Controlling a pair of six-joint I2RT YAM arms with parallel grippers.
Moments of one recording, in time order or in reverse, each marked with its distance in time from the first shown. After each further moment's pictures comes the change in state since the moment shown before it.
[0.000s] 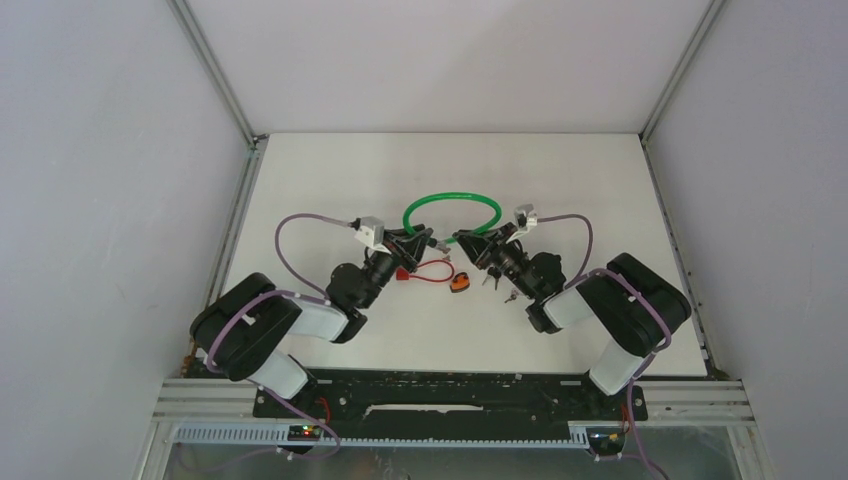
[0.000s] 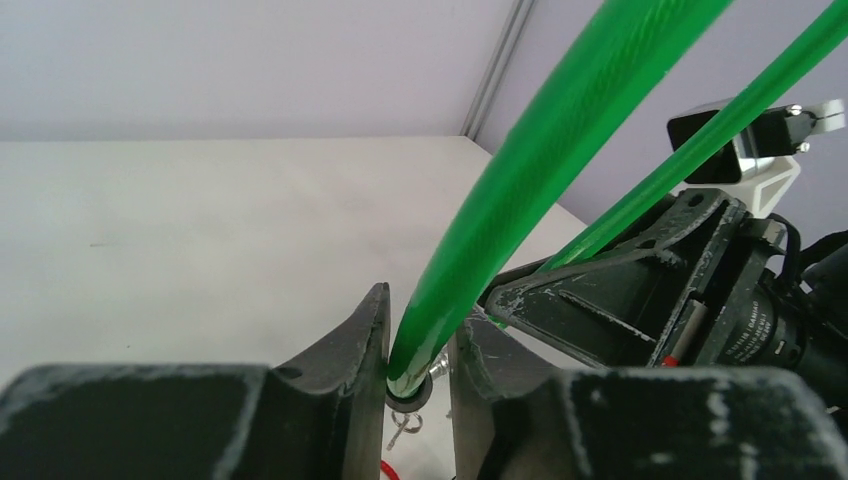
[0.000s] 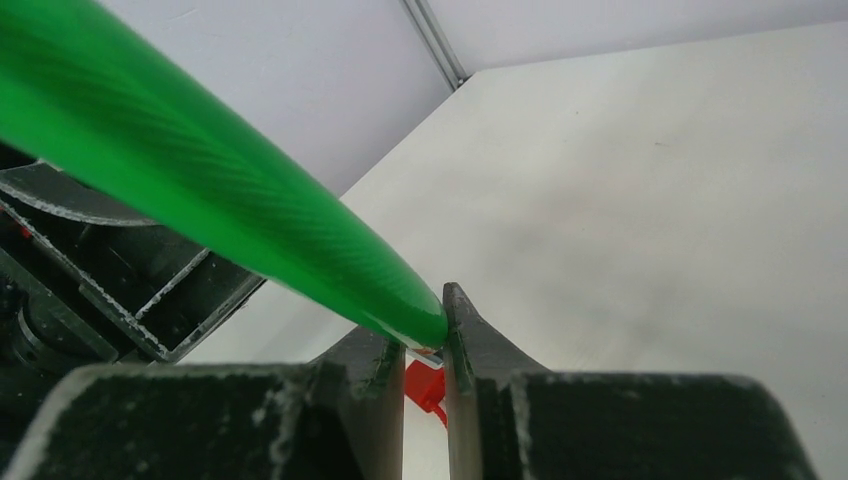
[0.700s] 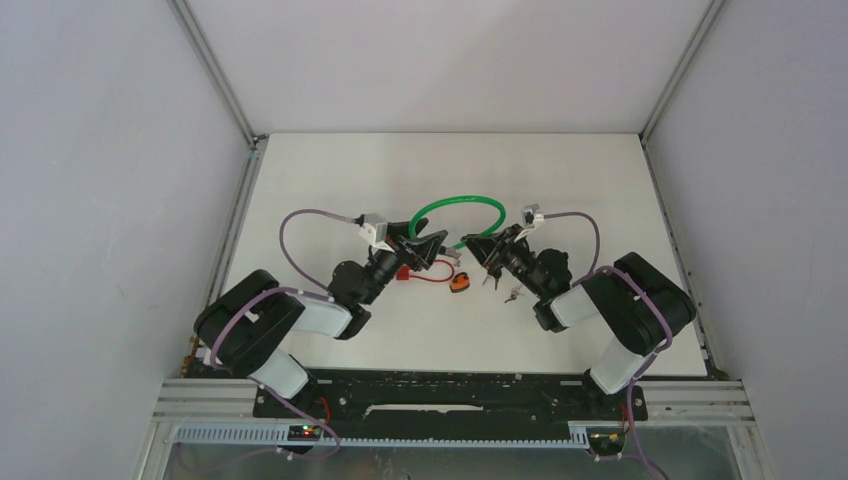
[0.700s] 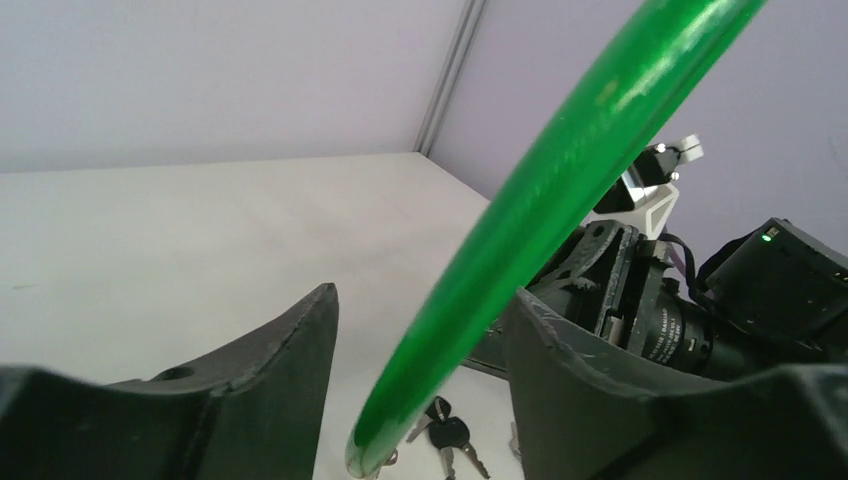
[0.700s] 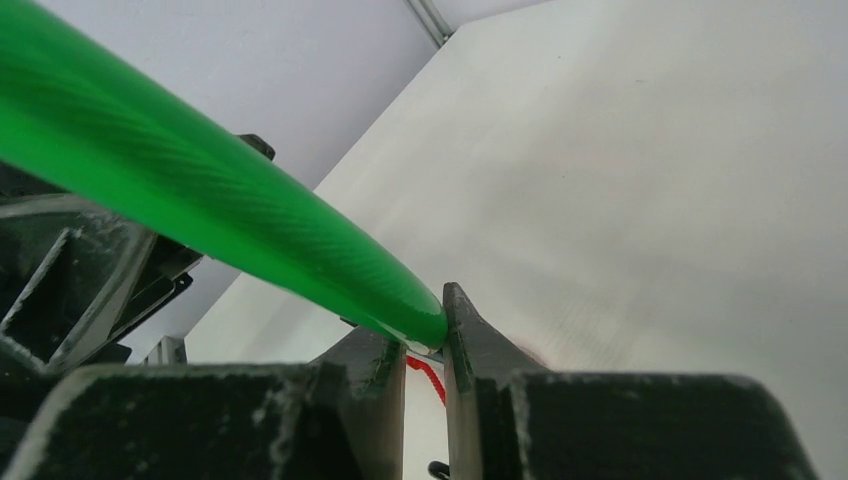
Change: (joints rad) left arm -0.008 0.018 0.032 0.041 0.069 -0.031; right arm -0.079 -0.006 -0.025 -0.062 -0.083 0.077
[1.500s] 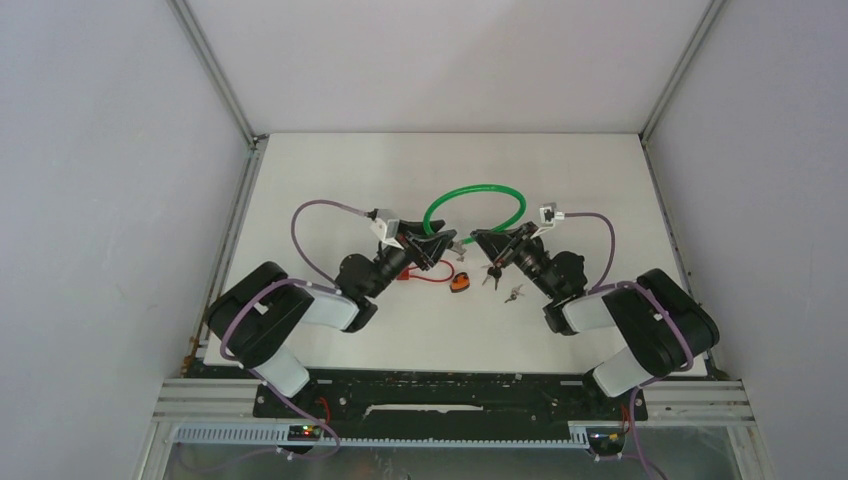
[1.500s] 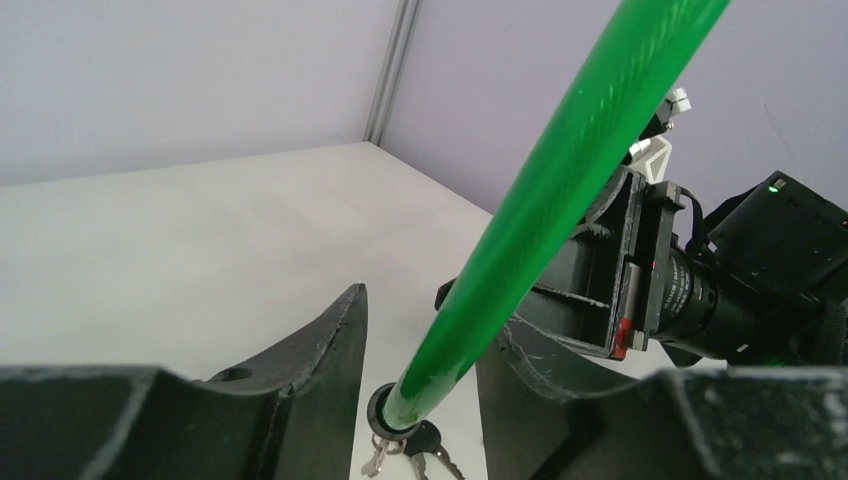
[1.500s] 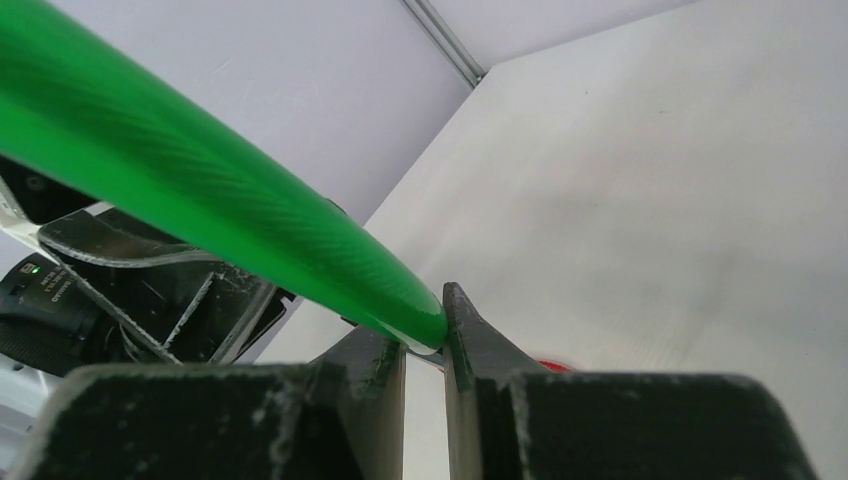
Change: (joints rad) left arm 0.002 0.068 0.071 0.002 0.126 -0.015; right arm -0.062 -0.142 -0.050 -0.019 -0.027 0.138
